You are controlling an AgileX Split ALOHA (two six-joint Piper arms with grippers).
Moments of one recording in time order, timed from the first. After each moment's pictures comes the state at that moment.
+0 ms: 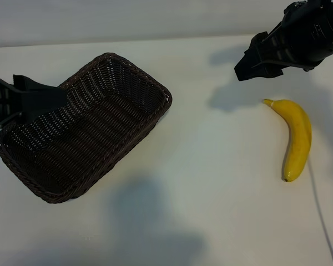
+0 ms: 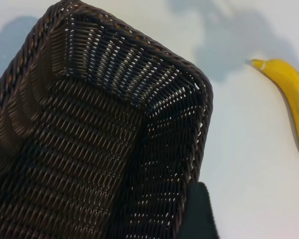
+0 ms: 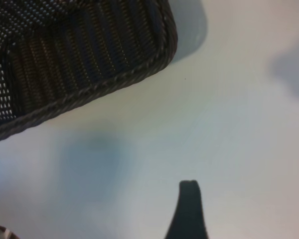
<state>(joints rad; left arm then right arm) 0.02 1.11 -0.80 -0.83 0.73 0.63 0.32 1.50 -1.30 0.48 0.96 -0.30</state>
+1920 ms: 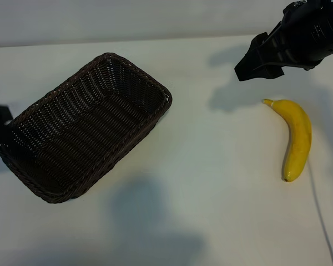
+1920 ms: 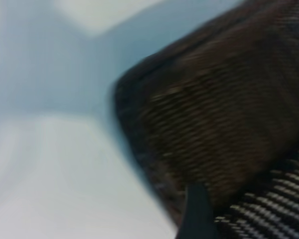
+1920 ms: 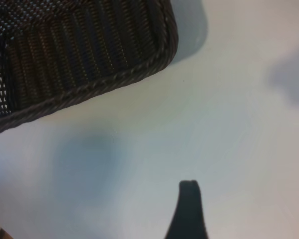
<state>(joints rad) 0.02 1.04 -0.64 -0.11 0.61 -0.38 0.32 1.50 -1.30 0.48 0.96 -0.35</state>
